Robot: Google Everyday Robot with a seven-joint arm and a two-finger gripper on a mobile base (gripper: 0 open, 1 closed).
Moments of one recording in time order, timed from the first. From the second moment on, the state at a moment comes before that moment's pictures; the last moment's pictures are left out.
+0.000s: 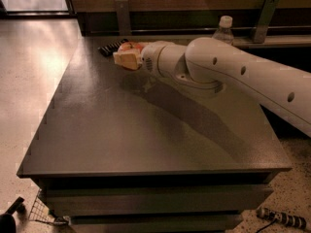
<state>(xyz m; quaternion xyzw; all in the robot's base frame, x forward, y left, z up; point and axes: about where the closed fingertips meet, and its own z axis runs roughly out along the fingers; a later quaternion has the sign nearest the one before) 0.680 0.063 0.902 -0.28 0.73 0.26 0.57</state>
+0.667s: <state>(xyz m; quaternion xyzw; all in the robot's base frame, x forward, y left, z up) 0.767 0.107 0.891 -0.29 0.72 0.27 0.57</state>
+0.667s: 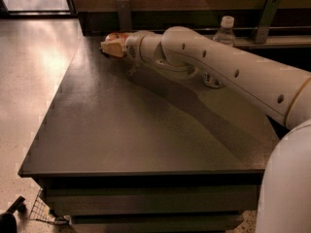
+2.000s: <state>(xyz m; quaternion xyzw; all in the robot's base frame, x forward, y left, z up) 0.834 0.075 0.855 -0.24 0.73 0.23 0.60</state>
